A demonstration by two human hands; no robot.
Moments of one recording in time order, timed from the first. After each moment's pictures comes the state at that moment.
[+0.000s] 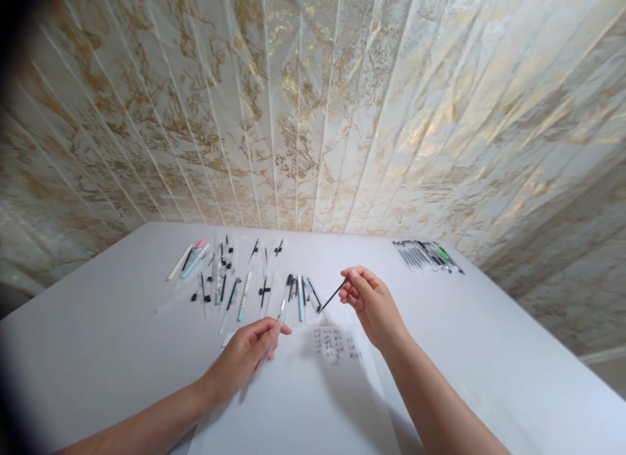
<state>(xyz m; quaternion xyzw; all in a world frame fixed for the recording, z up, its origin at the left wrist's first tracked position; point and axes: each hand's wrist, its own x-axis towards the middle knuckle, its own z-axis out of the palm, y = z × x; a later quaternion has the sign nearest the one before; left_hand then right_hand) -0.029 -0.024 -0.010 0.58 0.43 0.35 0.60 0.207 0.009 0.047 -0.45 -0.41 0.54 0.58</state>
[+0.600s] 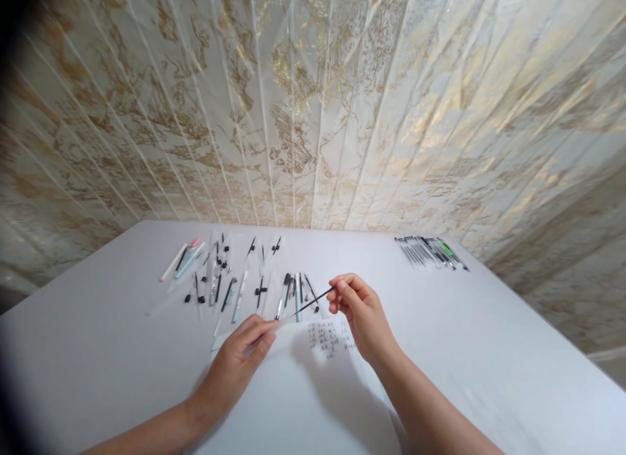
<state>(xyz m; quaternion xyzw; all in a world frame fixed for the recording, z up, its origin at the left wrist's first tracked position) -0.027 -0.027 -0.011 0.67 0.46 0.40 0.42 0.199 0.004 0.030 -0.43 -0.42 0.55 0.57</state>
